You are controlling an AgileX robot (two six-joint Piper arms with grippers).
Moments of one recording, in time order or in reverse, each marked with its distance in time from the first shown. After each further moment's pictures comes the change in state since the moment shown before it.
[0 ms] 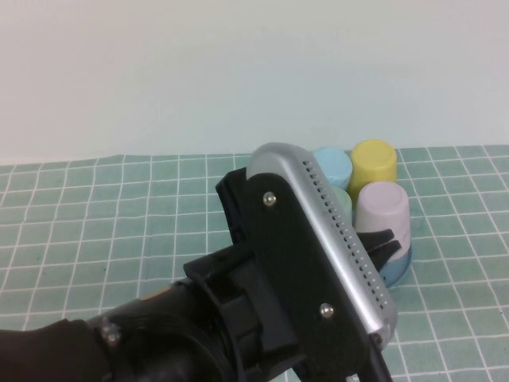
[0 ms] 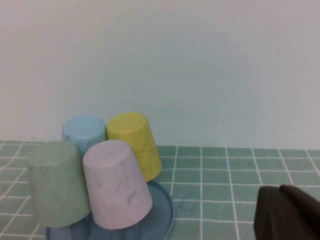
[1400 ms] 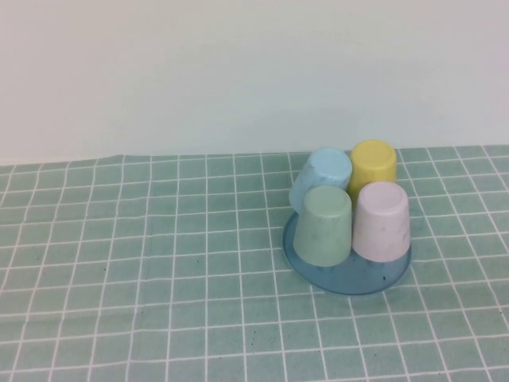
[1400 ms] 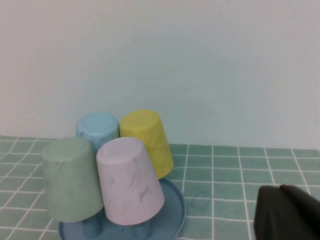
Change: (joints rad) right arm 0.000 0.000 0.003 0.000 0.035 0.002; left arm 1.001 -0.728 0.348 0.014 0.444 -0.050
